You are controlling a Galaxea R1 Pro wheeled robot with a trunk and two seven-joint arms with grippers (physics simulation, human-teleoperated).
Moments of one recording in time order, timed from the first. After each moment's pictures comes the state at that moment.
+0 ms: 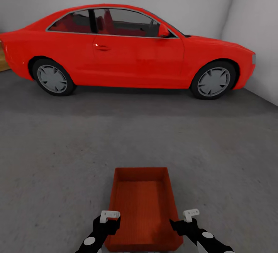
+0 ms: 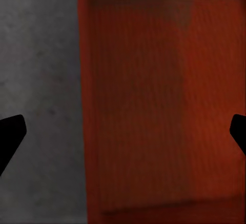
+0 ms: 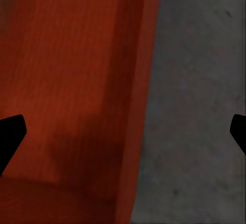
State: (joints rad) left arm -0.32 -0.03 -0.37 -0.65 0.27 -0.01 0.14; right arm -0.55 -0.03 -0.05 -0.14 0.08 -0.20 0.23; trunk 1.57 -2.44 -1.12
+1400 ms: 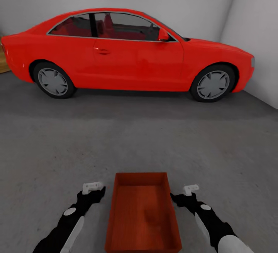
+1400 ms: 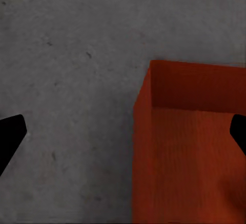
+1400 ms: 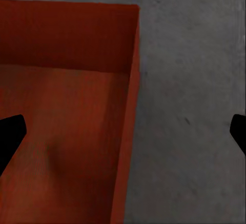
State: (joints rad) left arm -0.29 0.08 -0.18 -1.12 0.30 0.24 0.14; right arm -0.56 -0.04 -0.05 -0.47 0.07 0.00 0.23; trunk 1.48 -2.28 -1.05
